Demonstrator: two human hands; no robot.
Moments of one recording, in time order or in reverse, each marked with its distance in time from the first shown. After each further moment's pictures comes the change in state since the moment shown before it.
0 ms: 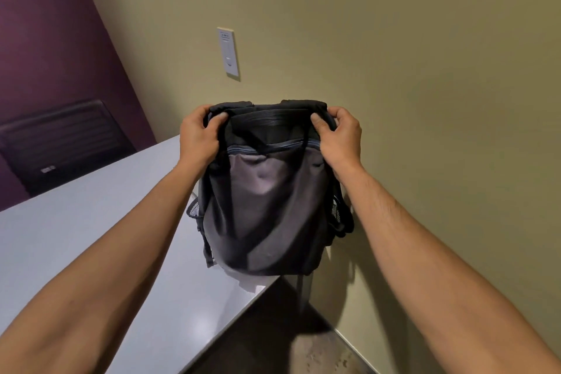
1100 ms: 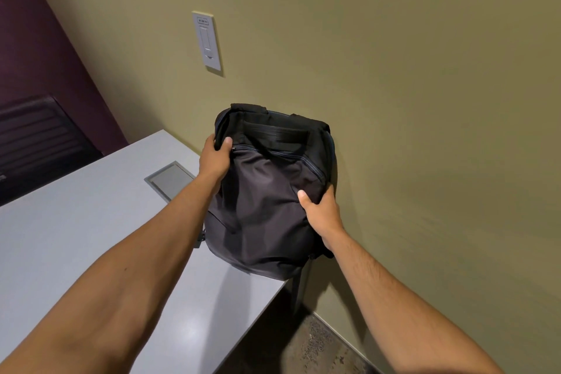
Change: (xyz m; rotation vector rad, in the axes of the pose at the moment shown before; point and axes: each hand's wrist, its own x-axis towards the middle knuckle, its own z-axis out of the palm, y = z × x) left_hand 0.007 -0.118 0.055 -0.090 -0.138 -0.492; right_hand -0.089 0.113 0.025 -0.150 -0.224 0.544
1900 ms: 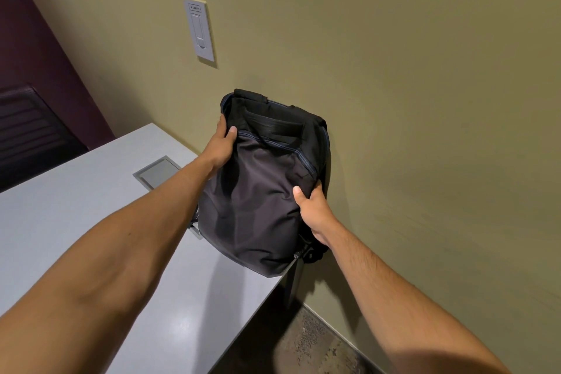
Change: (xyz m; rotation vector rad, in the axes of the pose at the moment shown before) left_hand 0.031 0.003 0.012 0.086 -0.322 0.050; right_hand 0.019 0.012 0.018 0.132 -0.146 0.018
